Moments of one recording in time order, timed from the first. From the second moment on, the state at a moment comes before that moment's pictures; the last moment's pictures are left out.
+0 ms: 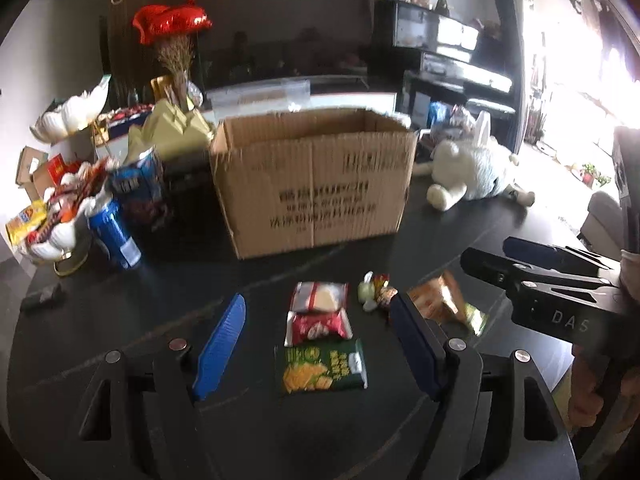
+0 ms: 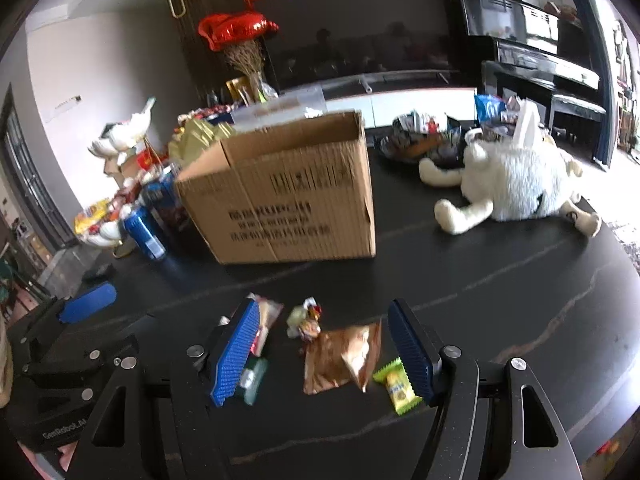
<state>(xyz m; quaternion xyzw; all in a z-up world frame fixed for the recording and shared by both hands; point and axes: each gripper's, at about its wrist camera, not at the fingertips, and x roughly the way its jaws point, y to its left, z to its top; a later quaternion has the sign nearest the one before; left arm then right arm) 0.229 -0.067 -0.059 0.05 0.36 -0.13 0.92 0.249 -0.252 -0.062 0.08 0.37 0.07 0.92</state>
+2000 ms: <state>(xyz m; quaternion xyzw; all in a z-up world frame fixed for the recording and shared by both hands) 0.288 -0.075 -0.142 0.00 0.47 -0.15 0.87 0.279 -0.249 -0.134 0.09 0.45 0.06 0.89</state>
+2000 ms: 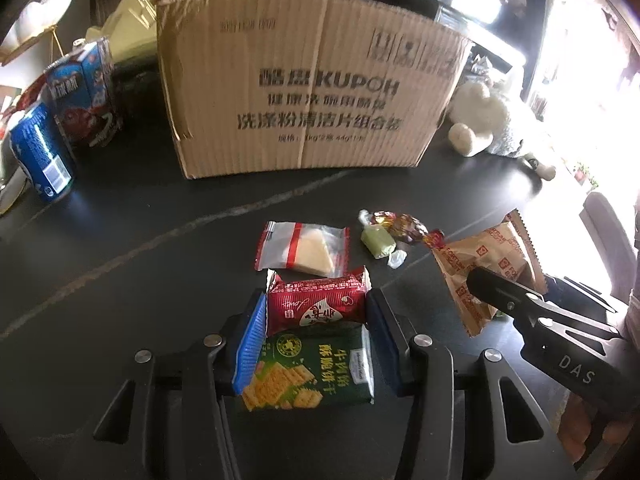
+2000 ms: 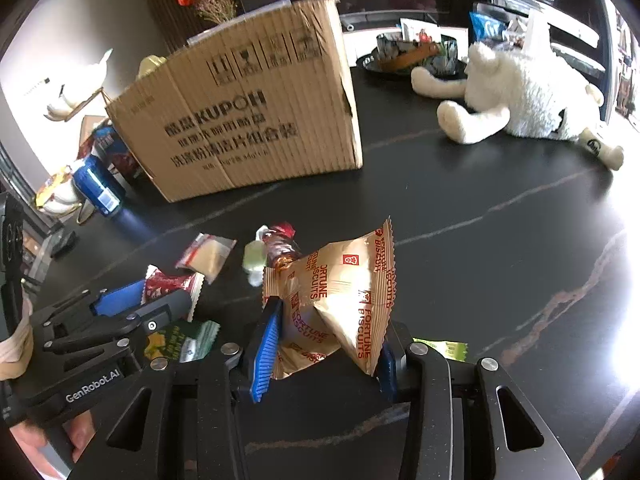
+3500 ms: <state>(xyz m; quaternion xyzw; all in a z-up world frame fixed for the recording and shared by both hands) 0.297 -0.050 0.050 0.02 0.31 -0.15 0.94 0.298 -0.220 0.051 0.05 0.28 0.10 0.95</state>
